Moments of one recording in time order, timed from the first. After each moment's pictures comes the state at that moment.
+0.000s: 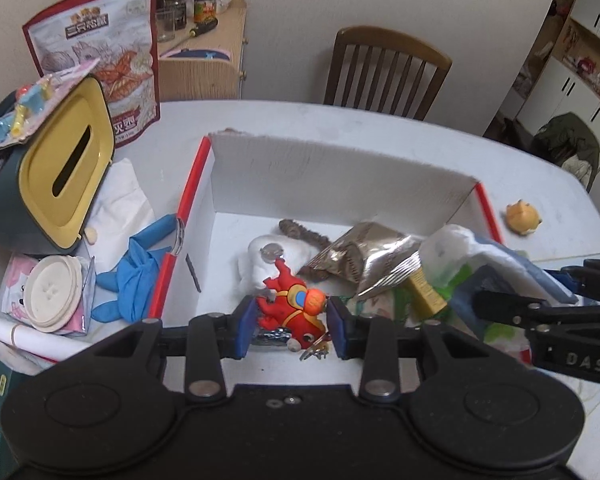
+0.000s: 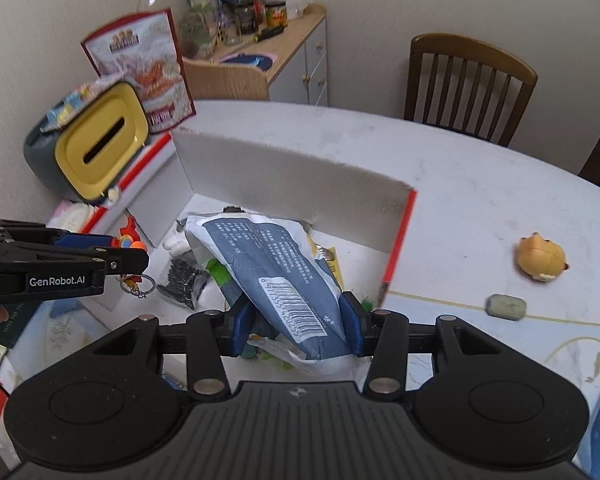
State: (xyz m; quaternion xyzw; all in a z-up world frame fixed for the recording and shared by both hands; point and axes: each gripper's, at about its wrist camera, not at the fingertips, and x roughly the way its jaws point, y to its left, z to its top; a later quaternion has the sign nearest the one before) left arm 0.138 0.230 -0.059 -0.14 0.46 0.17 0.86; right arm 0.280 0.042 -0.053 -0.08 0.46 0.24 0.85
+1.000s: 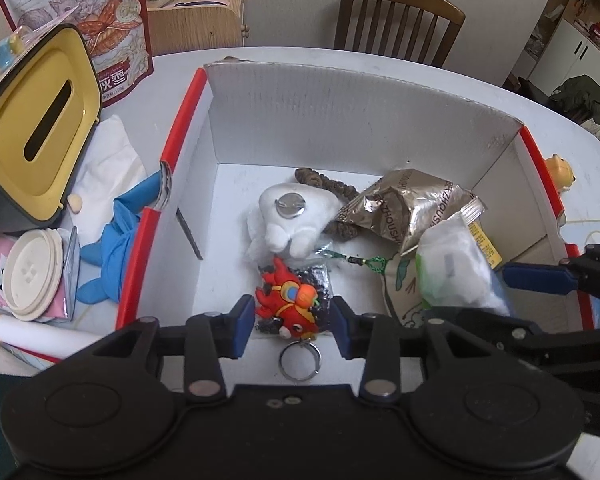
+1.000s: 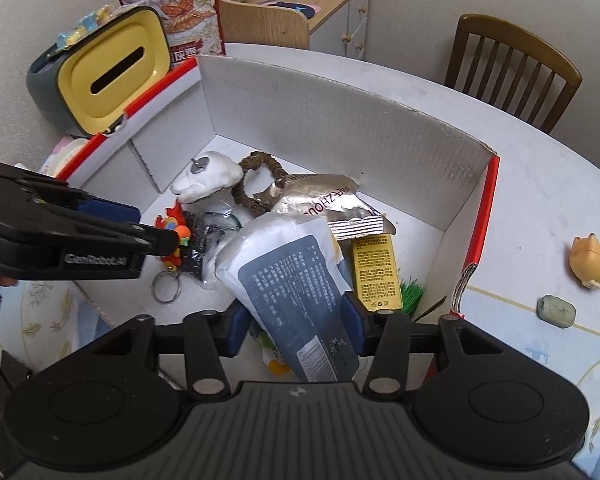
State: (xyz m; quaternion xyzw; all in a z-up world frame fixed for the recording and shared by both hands) left arm 0.151 0.239 -0.104 -0.13 0.51 0.16 0.83; right arm 0.279 0.077 -0.102 -0.13 0.49 0.27 0.82
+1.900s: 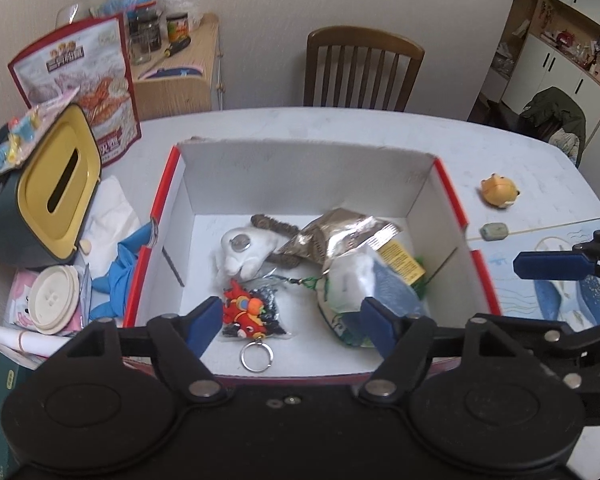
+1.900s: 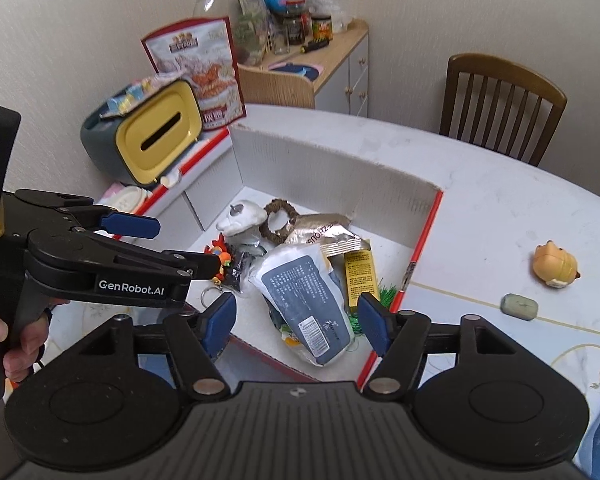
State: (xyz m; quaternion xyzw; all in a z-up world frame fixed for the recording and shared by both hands) left arm 0.124 0.184 -0.038 -0.09 0.45 0.15 0.87; right arm 0.232 0.020 -0.022 -0.08 0.43 0.30 0.85
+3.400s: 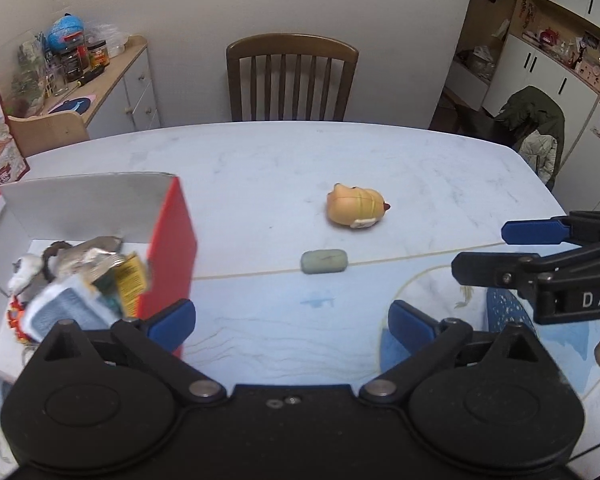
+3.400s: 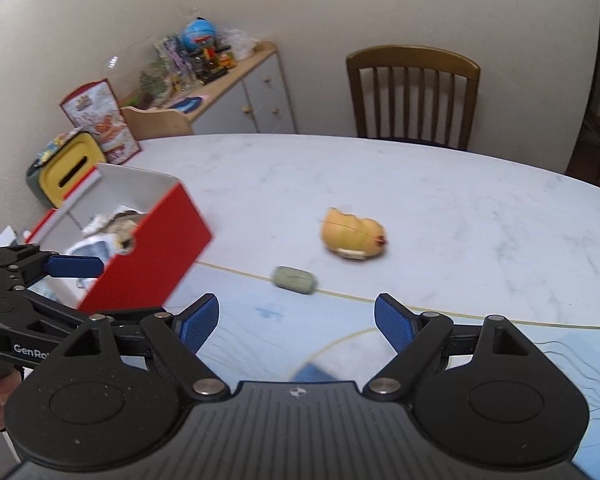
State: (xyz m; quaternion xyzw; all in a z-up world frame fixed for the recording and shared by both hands) left arm 0.248 -0.045 -0.058 -0.09 0.44 0.15 0.88; right arm 0.330 -0.264 -0.050 -0.02 0.42 0.29 0.86
